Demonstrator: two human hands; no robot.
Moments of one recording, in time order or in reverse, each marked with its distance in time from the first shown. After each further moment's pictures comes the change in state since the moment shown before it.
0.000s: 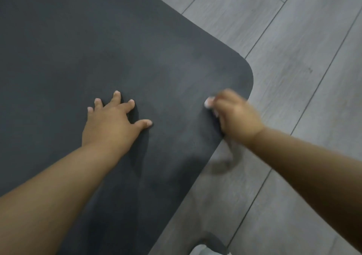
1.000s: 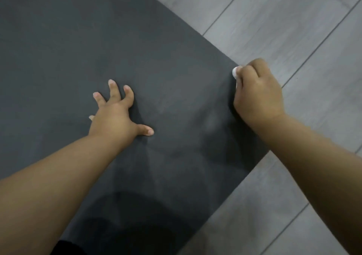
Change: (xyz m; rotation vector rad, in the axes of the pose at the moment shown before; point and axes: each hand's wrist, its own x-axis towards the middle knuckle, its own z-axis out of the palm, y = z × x) left_hand 0.094 0.005 -0.035 0.066 -0.200 -0.183; right_hand 0.122 0.044 0.005 -0.040 0.097 0.293
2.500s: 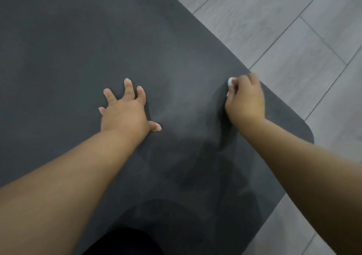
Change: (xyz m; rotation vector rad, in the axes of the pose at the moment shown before) left_hand 0.051 -0.088 -0.052 0.119 0.037 0.111; right_hand 0.050 -0.125 0.049 -0.049 0.038 0.201
